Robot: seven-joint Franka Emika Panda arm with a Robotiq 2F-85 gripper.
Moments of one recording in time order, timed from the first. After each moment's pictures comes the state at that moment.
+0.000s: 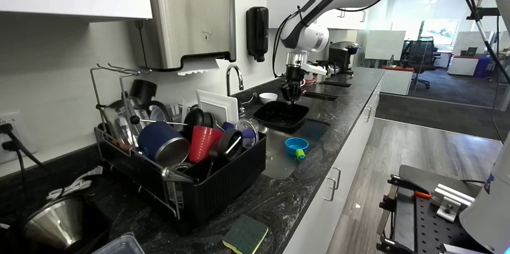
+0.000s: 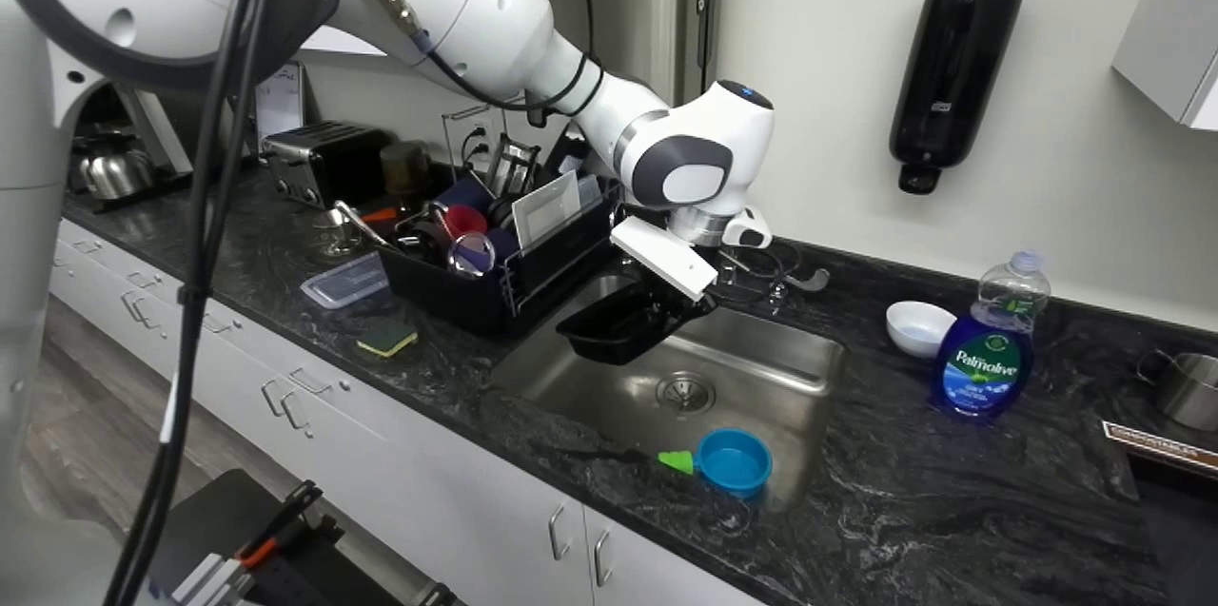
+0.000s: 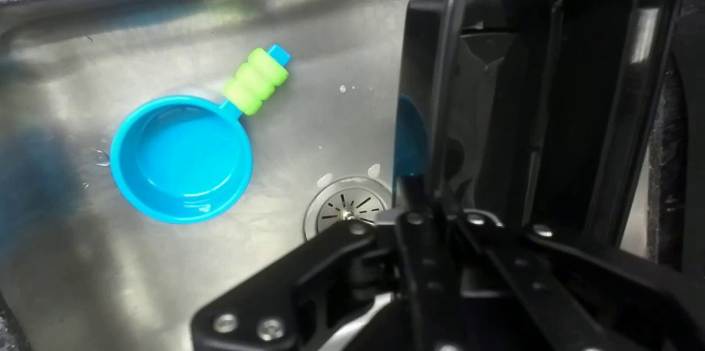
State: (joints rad) arm -0.31 0.52 -0.08 -1.74 0.30 2.12 -0.39
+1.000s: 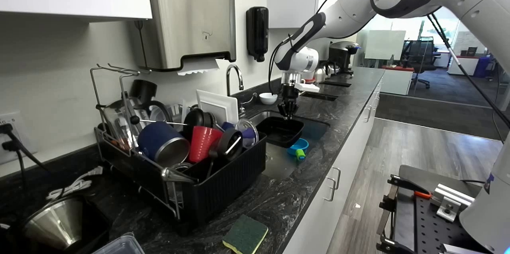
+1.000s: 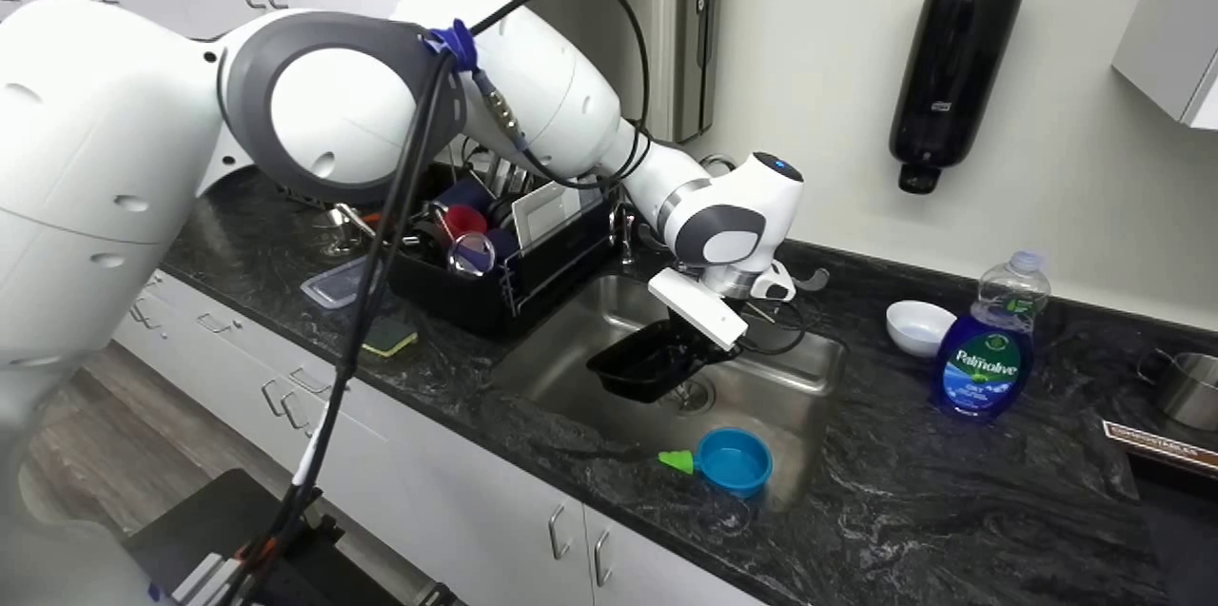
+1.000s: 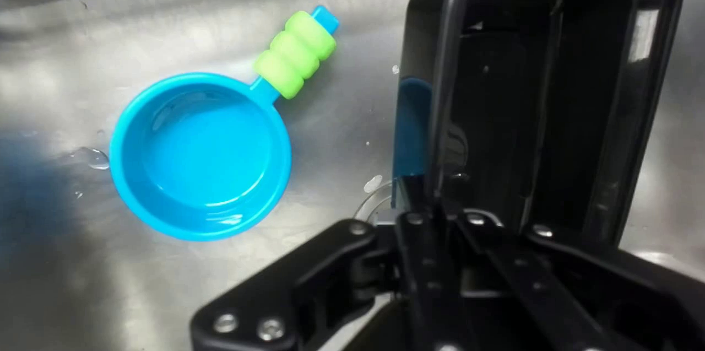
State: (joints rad) arm -0.35 0.80 -0.07 -1.50 0.30 2.11 -0.39
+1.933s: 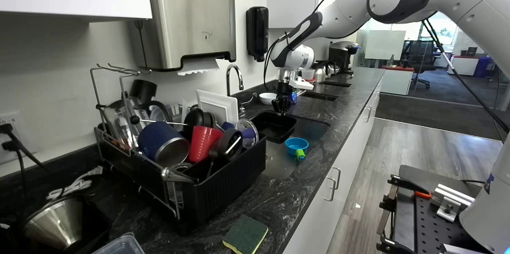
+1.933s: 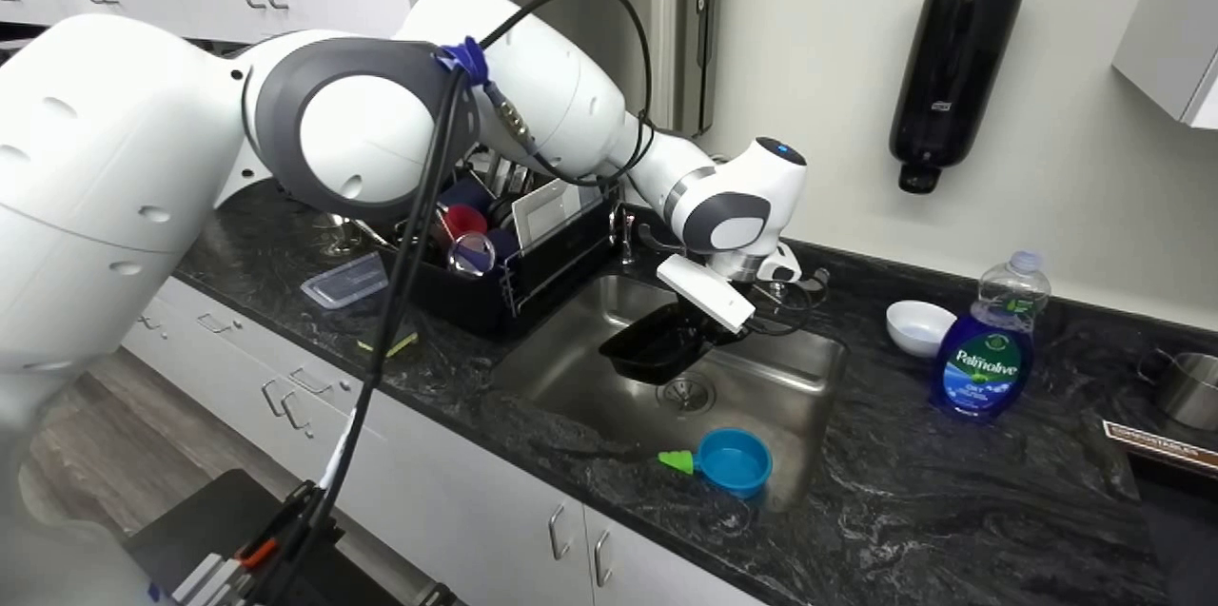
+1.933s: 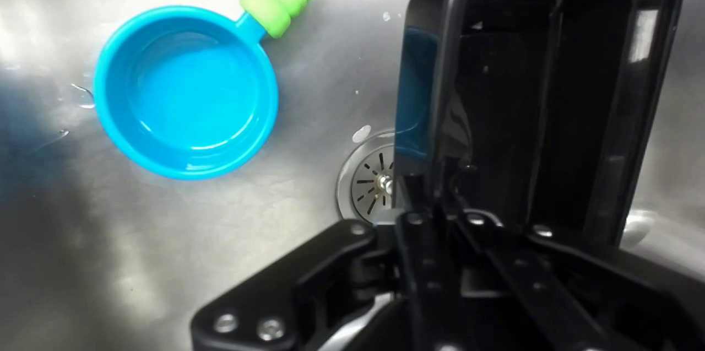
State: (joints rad) arm -0.35 0.84 -0.05 -1.39 0.30 2.10 -0.38
